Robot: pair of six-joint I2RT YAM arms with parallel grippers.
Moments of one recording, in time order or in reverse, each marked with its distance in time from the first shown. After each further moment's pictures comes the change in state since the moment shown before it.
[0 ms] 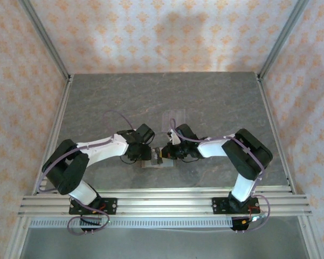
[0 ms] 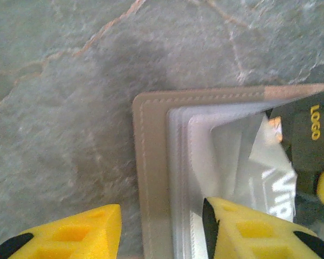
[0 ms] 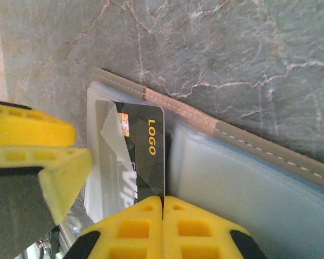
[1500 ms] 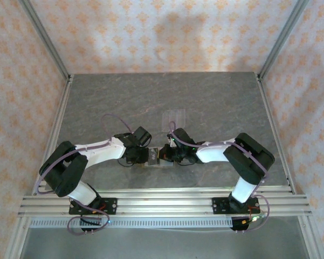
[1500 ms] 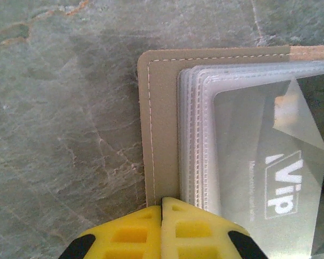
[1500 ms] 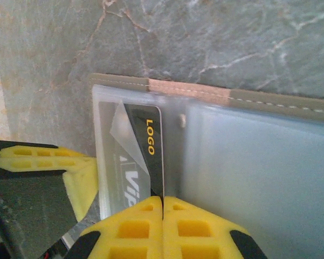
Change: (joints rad) left arm 0.012 -0.010 -0.085 0.087 0.061 0.018; right arm 0.097 -0.048 -0.038 0.051 0.171 0.220
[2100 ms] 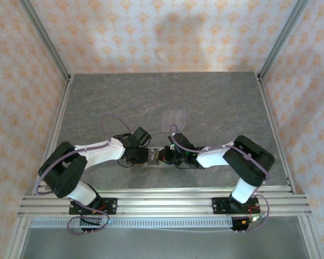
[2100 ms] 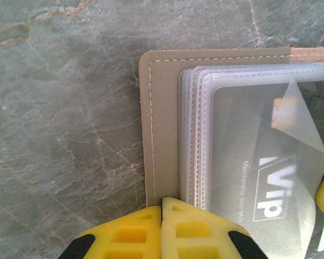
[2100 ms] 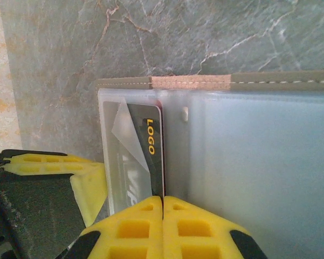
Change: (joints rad) left arm 0.000 0.000 -0.017 0.022 0.001 0.000; right arm 0.060 -0.016 -0.061 0.128 0.099 0.122
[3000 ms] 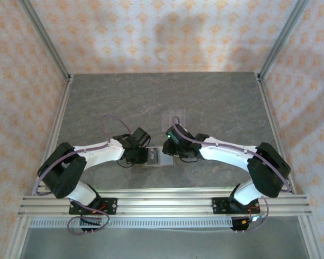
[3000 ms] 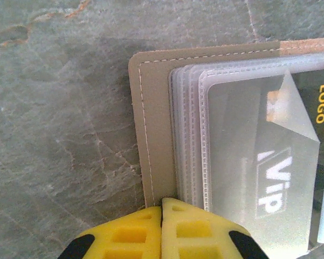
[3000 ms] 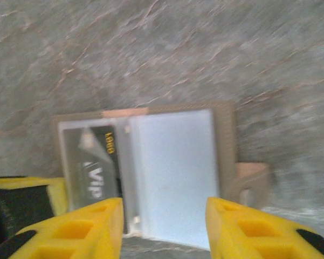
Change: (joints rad) left arm 0.000 -0.008 -0.017 0.024 0.000 0.000; right arm 0.019 -0.176 0.303 -0.790 0.352 -0.127
